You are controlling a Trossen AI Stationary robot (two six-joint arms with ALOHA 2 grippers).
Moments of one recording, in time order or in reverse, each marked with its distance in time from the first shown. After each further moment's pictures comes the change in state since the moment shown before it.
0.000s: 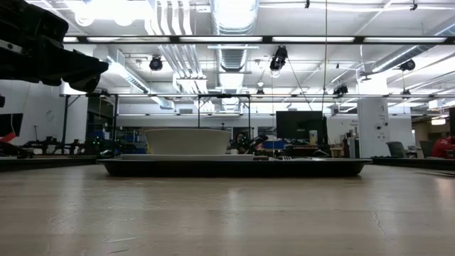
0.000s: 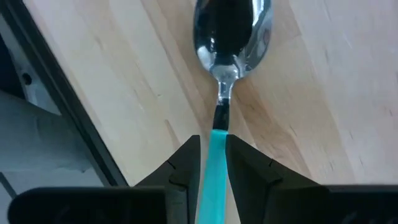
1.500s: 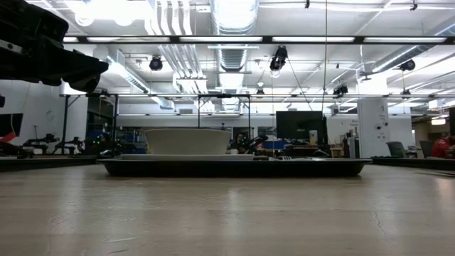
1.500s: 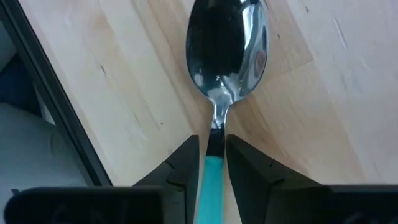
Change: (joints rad) left arm 0.000 0.000 0.000 0.000 0.000 0.000; right arm 0.000 0.003 -0.077 0.152 0.075 0.011
